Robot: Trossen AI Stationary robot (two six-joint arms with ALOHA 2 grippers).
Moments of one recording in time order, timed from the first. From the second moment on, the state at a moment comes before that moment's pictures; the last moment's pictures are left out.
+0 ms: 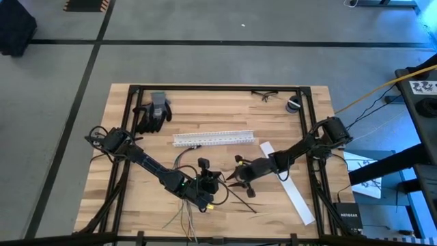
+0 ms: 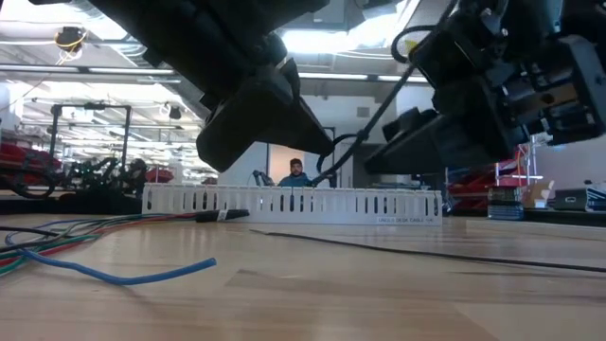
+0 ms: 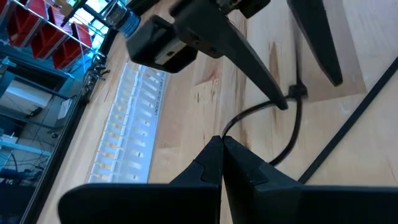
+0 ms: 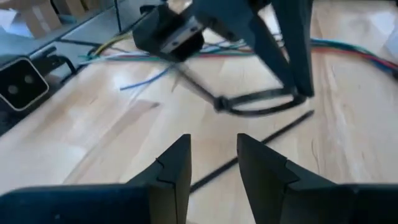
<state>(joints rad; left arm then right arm) -0.50 1.97 1.18 -0.04 -0.92 0.00 0.35 1.83 0.56 0.86 -0.02 0.07</state>
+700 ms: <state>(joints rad) -0.50 1.97 1.18 -0.04 -0.92 0.00 0.35 1.66 0.57 0.74 0.01 0.09</state>
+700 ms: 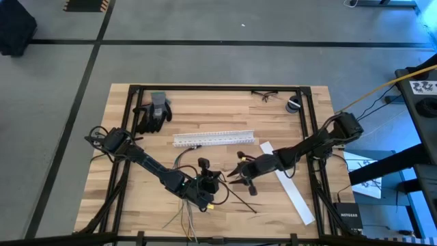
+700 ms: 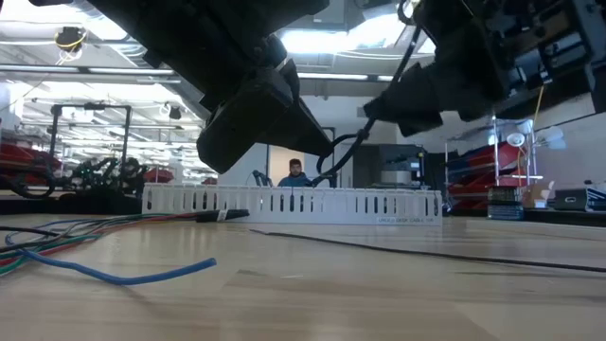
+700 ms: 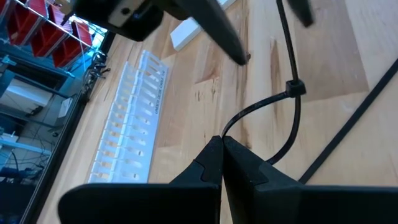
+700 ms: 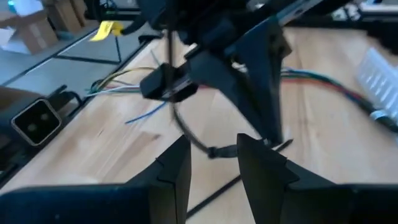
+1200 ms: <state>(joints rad) -0.50 1.97 1.18 -0.03 -0.92 -0.02 0.41 1.67 0.58 0.76 0.14 0.07</state>
